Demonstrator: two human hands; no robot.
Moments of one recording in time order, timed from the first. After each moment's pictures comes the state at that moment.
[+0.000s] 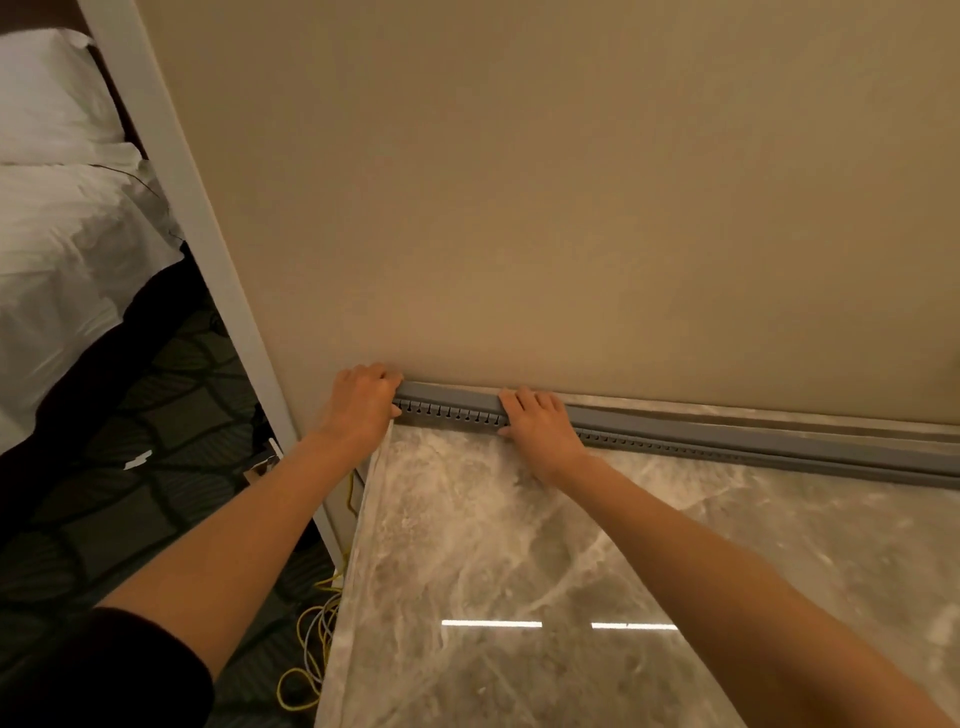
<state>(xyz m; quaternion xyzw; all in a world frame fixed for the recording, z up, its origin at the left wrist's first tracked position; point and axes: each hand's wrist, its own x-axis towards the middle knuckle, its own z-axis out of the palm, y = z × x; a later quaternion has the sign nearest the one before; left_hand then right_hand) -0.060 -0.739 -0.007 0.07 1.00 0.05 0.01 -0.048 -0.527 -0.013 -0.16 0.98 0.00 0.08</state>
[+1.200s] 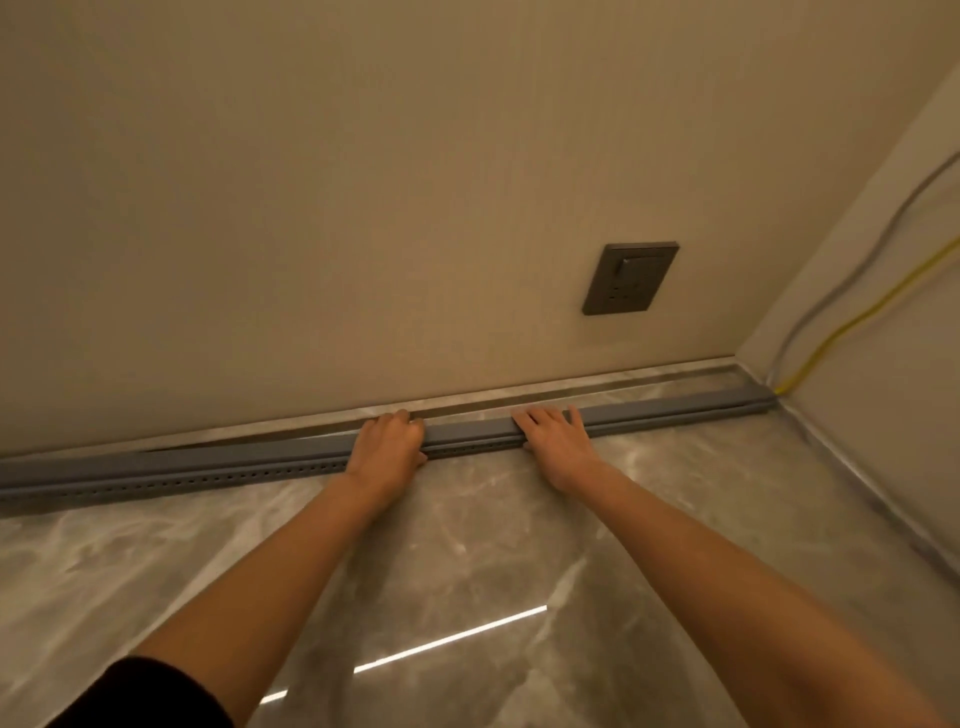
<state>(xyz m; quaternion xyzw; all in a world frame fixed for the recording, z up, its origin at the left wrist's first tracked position) -0.040 -0.315 -0.007 0.24 0.97 0.03 0.05 -0.008 -0.106 -0.023 -0.01 1.00 0.03 0.07</state>
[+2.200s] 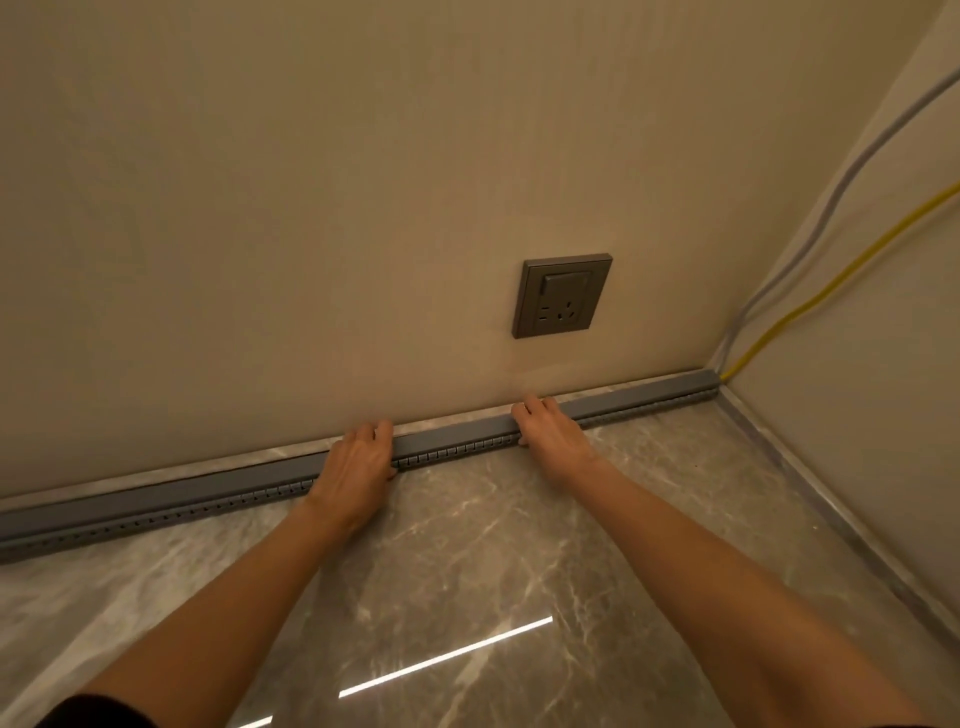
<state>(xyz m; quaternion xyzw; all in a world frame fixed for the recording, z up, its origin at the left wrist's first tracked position) -0.056 -0.247 -0.014 0.20 0.98 0.04 0.03 -0.040 -0.022 -0.012 -0.02 1.00 0.02 0.04</state>
